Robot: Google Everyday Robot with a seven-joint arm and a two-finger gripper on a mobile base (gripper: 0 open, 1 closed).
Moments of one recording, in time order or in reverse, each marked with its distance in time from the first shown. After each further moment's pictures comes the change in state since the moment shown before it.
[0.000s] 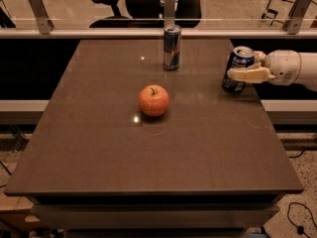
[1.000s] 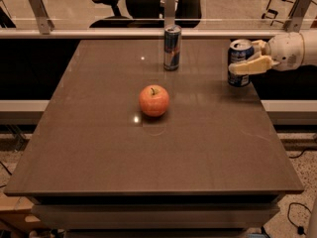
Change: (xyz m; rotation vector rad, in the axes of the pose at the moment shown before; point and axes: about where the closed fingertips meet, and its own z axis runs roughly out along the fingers) arm -0.020 -0.001 -0.001 -0.009 0.211 -0.014
